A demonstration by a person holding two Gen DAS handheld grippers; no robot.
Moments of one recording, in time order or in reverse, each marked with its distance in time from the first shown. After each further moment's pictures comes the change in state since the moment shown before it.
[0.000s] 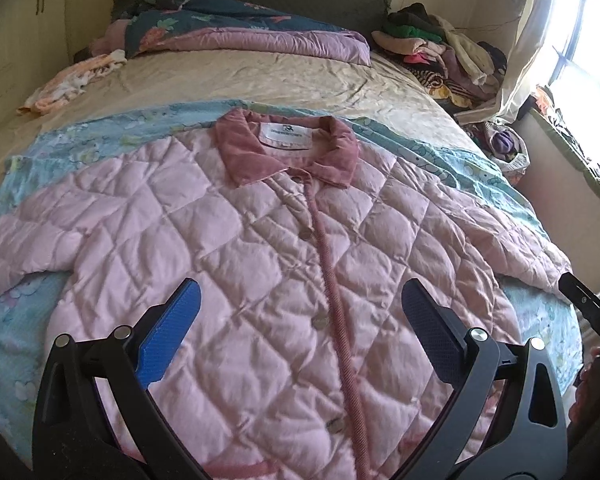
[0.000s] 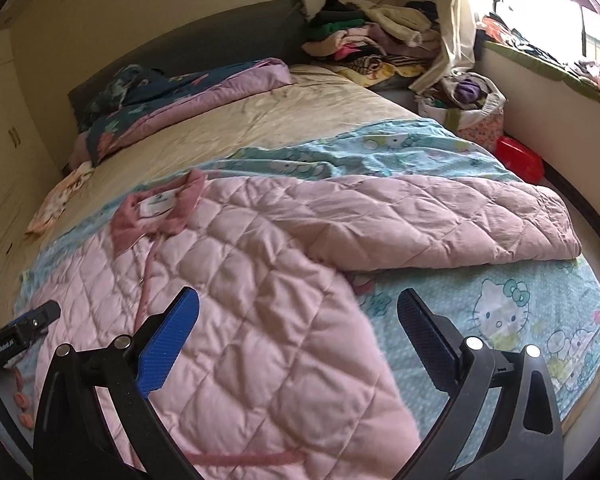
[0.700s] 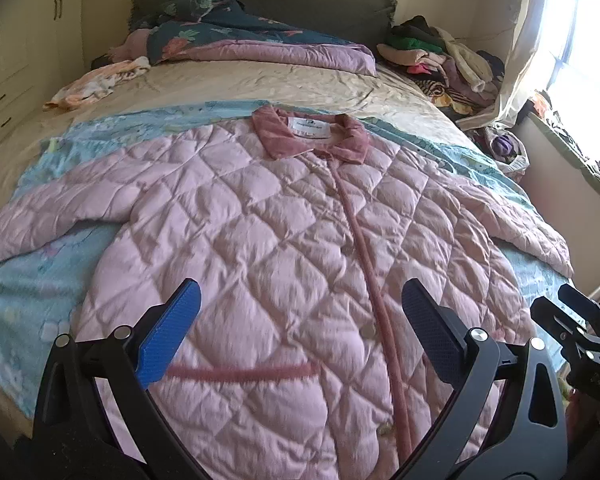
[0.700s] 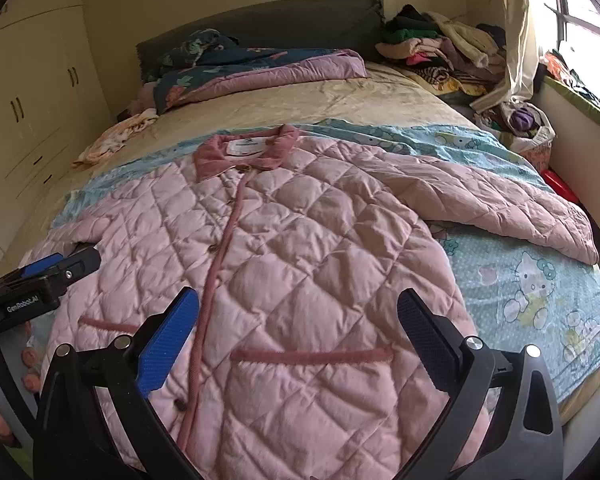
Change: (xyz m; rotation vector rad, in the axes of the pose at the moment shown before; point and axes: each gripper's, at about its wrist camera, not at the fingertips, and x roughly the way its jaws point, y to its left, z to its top) left arm -0.070 0.027 -0.069 0.006 -0.066 0.037; right arm -0.061 0.081 -0.079 -0.217 0.035 0.141
